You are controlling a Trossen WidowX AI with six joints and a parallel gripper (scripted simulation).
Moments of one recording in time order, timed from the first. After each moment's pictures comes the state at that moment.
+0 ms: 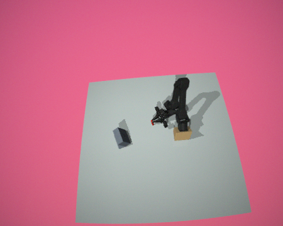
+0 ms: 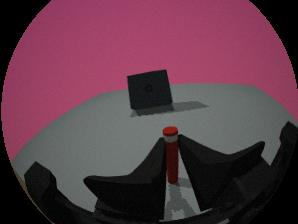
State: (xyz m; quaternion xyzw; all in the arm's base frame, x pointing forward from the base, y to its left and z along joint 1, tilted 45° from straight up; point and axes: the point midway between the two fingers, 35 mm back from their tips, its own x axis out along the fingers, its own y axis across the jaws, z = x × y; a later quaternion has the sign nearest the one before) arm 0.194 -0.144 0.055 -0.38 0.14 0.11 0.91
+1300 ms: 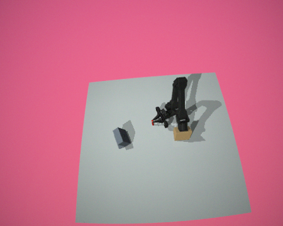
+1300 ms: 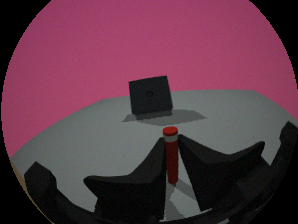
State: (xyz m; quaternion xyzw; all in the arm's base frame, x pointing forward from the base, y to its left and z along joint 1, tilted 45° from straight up) arm 0.188 -0.146 0.054 -0.38 0.10 0.12 0.91
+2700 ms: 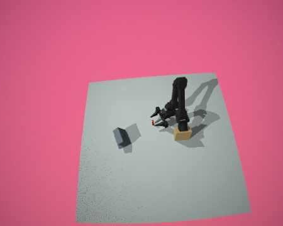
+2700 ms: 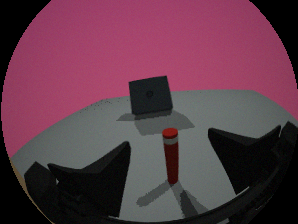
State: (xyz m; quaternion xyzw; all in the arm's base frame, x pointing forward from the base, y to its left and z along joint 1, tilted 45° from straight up) arm 0.188 -0.146 0.054 -0.38 0.10 0.12 0.91
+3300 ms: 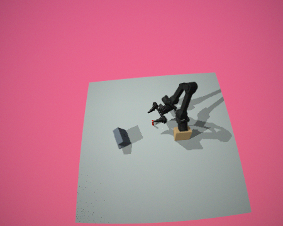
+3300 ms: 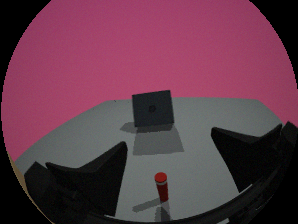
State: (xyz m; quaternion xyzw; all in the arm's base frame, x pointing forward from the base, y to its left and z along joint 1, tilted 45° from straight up) arm 0.205 -0.115 0.102 -0.39 0.12 0.14 0.90
